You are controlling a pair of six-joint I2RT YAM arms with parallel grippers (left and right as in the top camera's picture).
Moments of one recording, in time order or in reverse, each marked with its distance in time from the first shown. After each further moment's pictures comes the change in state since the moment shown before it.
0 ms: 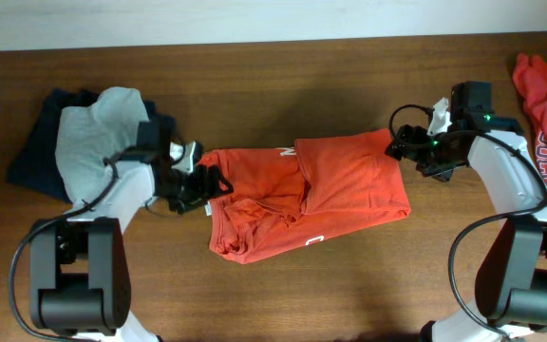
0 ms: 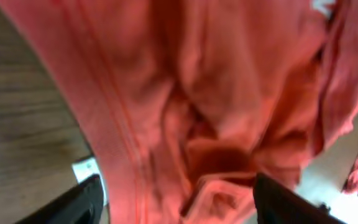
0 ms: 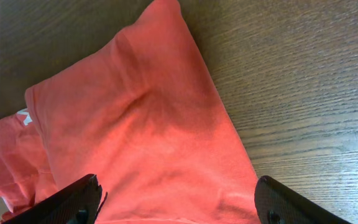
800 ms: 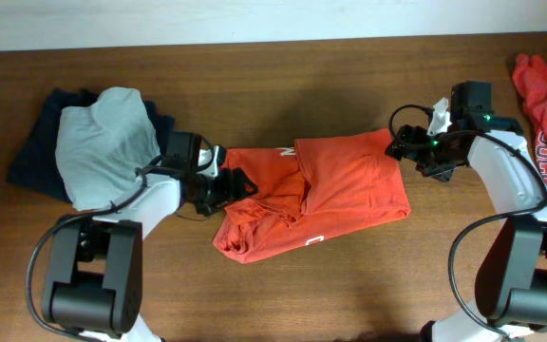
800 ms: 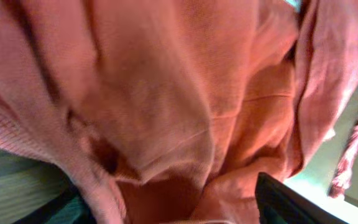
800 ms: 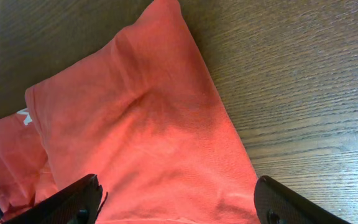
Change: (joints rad) left arm -0.140 0.011 -0.085 0.249 0.019 -0.187; right arm 0.000 0.000 0.000 0.000 0.000 0.000
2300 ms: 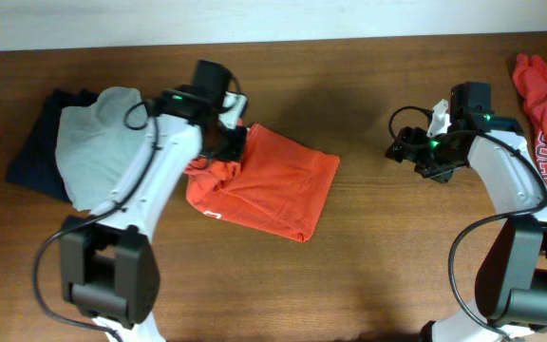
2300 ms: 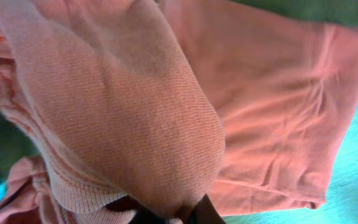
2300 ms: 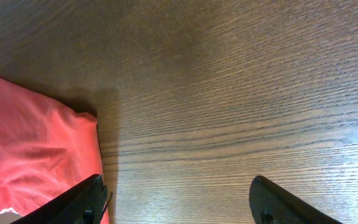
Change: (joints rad) left arm -0.173 0.071 0.652 -0.639 -0.513 0.417; right arm 0.000 0.000 0.000 -0.019 -0.005 0.000
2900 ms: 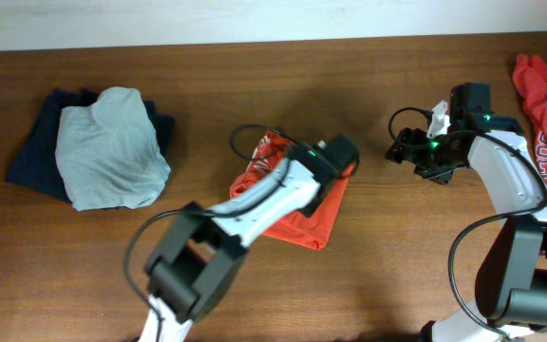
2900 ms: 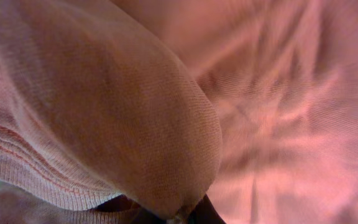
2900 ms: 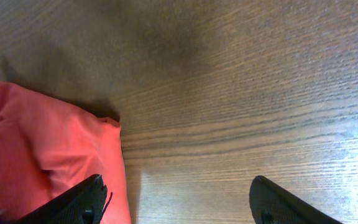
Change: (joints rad) left arm -0.470 0.240 0.002 0.015 -0.451 -0.081; right arm 0.000 0.000 0.000 -0.019 -0.003 0.001
